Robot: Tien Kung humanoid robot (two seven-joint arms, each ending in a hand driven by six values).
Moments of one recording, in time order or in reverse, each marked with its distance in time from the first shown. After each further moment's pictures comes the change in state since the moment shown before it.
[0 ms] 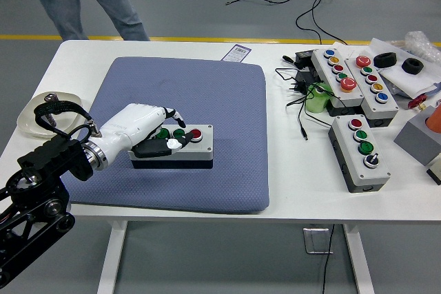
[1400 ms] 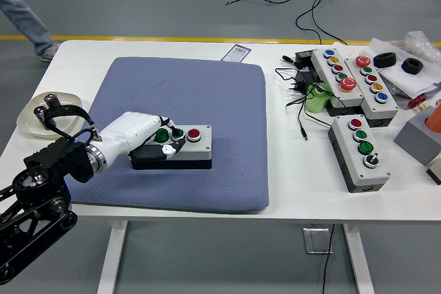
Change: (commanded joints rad) left arm -0.023 -0.008 0.028 0.081 0.009 -0.001 0.008; right arm 0.001 0.000 0.005 0.000 -0.011 0.000 0.002
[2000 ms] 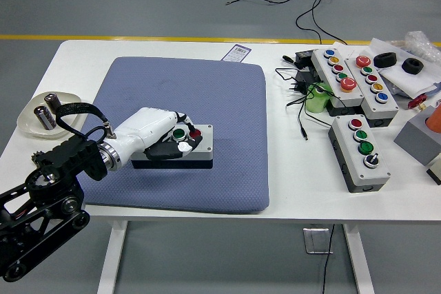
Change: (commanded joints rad) left arm -0.053 -0.039 0.059 0.011 -0.028 0.035 -0.013; right arm 0.001 0.000 -0.005 0.000 0.002 0.000 0.000
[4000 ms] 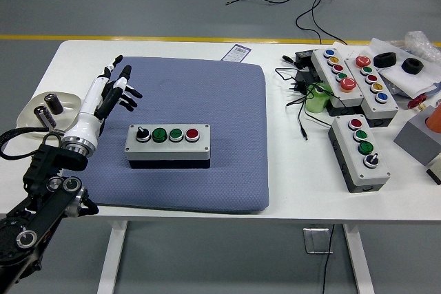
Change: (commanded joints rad) left arm 0.149 -0.237 -0.377 0.265 -0.771 0.353 -0.211; right arm -0.005 0.000 -0.008 0.000 0.002 0.000 -0.001
